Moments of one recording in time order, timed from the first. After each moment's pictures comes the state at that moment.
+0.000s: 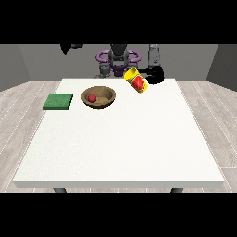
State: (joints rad) left arm -0.64 0.05 0.15 -0.89 -0.09 0.40 -0.49; right arm -0.19 -0.19 -0.20 -1.85 -0.29 0.06 0.18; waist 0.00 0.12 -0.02
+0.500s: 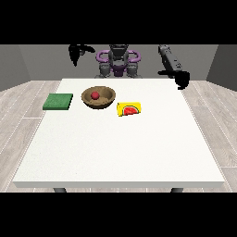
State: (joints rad) left arm -0.69 0.29 0.35 -0.84 0.22 -0.11 -0.59; right arm -0.22 -0.12 -0.10 -1.94 -0.15 -0.06 0.19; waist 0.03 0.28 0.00
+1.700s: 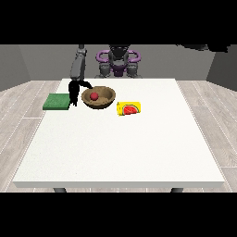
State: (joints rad) left arm -0.98 0.70 0.39 -0.96 0.31 -0.25 -0.17; right arm -0.39 -0.11 -0.26 -1.09 -0.25 0.10 -0.27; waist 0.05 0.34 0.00
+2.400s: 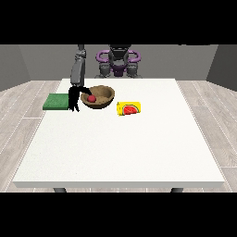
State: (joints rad) left arm -1.04 0.76 0.40 -1.01 0.37 -0.27 -0.10; right arm -0.52 -0.14 -0.32 -0.85 -0.26 0.09 -0.41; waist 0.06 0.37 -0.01
